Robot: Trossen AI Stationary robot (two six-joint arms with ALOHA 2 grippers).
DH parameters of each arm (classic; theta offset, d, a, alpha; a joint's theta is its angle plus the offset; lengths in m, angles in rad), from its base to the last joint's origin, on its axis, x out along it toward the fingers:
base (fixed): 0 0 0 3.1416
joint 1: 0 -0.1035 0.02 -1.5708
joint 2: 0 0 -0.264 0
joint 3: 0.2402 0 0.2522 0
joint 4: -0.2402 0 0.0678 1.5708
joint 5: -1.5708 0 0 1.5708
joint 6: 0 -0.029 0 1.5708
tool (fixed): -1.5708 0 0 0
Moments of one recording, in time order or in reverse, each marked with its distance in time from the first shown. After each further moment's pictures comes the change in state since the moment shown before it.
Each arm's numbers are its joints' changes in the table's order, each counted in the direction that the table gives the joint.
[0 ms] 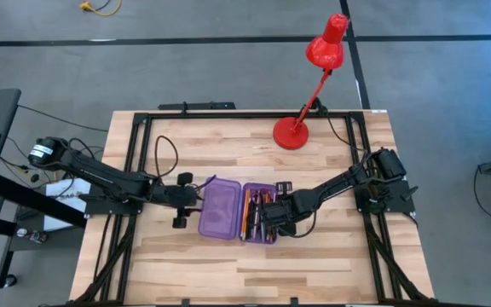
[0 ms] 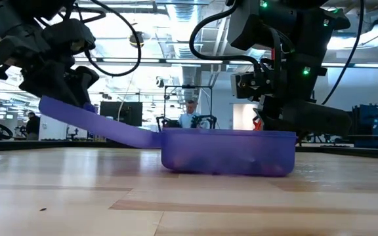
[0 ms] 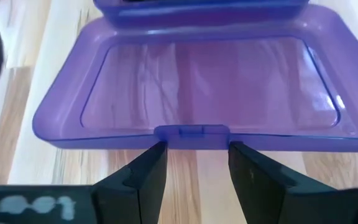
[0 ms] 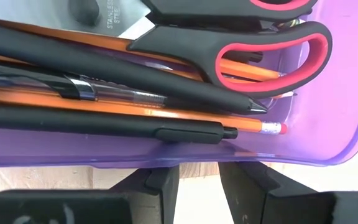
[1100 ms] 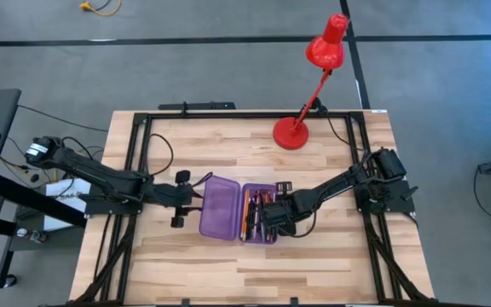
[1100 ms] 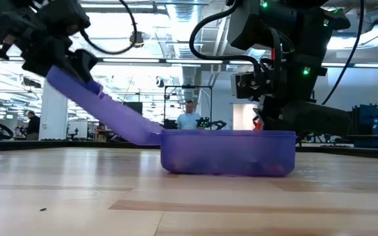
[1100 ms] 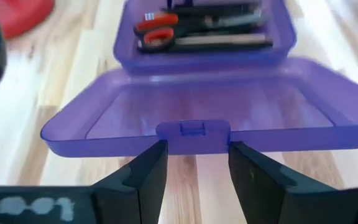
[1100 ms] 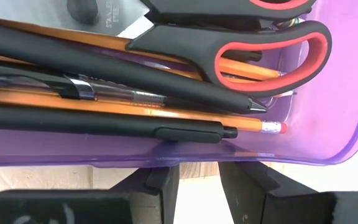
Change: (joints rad) left arm 0.039 0.112 0.002 0.004 -0.055 -0.018; right arm 0.000 0.000 0.000 0.004 0.000 0.004
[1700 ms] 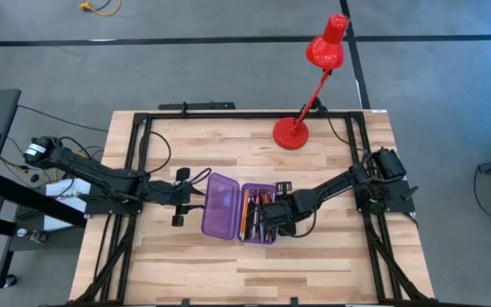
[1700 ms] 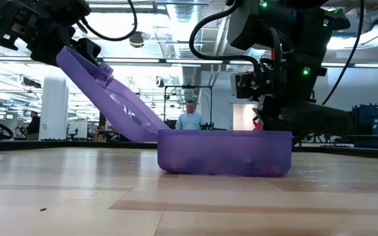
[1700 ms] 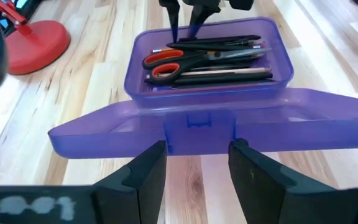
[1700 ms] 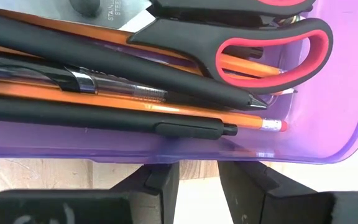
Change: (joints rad) left arm 0.000 0.041 0.000 0.063 -0.021 -0.060; right arm 0.000 0.000 0.000 0.001 0.000 0.005
